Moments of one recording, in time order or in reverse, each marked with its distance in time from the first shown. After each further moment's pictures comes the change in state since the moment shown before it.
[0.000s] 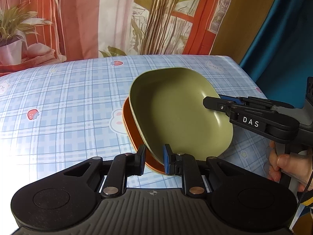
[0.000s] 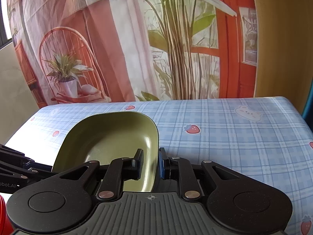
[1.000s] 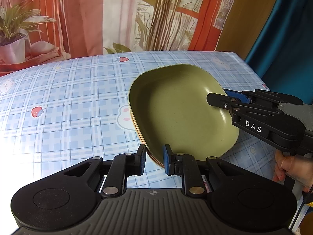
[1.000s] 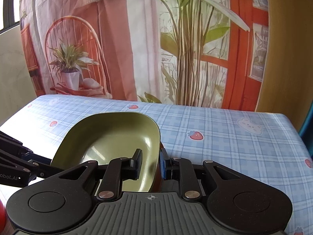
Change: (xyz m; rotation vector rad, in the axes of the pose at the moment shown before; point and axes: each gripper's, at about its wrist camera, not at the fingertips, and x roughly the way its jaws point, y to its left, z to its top) left arm 0.004 0.002 0.001 0.002 0.014 0.032; right arm 0.002 0.023 -0.003 -0.140 -0.018 -0.048
